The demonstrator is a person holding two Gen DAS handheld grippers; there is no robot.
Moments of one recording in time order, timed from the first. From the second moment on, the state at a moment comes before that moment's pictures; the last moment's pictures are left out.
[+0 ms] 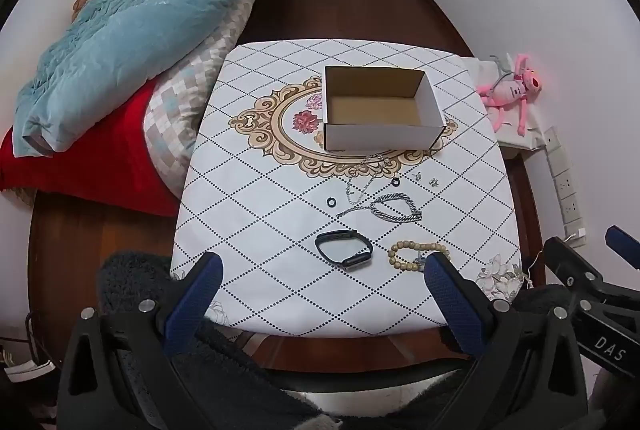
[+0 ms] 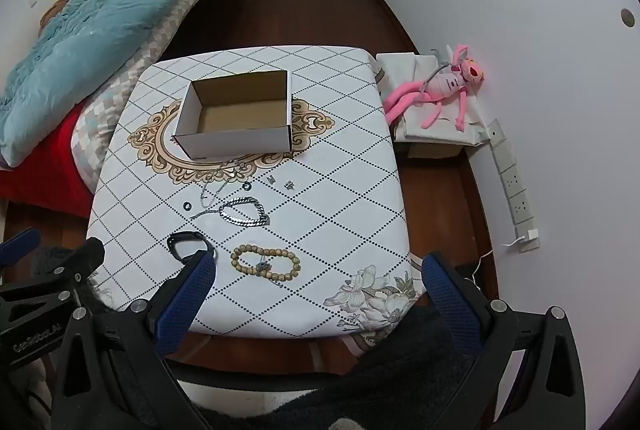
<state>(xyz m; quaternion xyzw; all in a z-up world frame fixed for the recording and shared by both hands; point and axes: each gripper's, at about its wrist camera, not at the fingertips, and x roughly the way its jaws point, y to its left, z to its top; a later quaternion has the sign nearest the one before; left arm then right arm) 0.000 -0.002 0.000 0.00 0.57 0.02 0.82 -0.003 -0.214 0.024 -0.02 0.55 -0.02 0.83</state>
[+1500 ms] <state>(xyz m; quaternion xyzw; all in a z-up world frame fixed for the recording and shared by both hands) -0.004 -0.001 0.009 -0.01 0.56 0.00 0.83 -0.004 -0.209 0.024 -0.04 0.57 -0.02 0.82</state>
